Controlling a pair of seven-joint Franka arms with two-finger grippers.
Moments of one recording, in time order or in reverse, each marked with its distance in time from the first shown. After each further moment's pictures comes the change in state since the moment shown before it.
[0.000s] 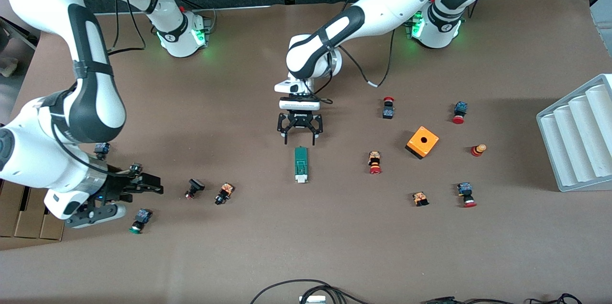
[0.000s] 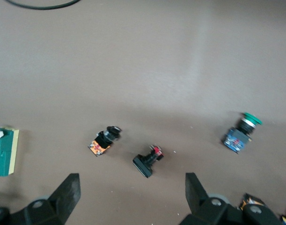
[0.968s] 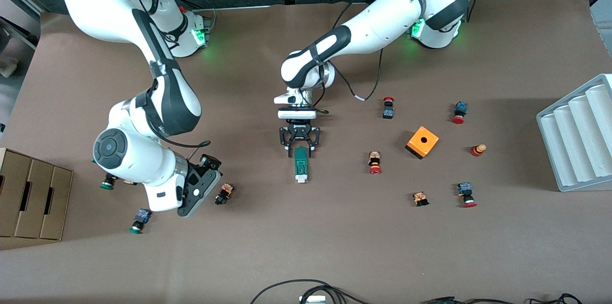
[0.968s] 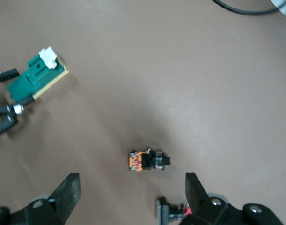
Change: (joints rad) left arm -0.035 0.154 0.008 0.108 0.127 -0.144 -0.017; right arm 0.195 0.083 0.004 0.000 0.000 0.083 -0.577
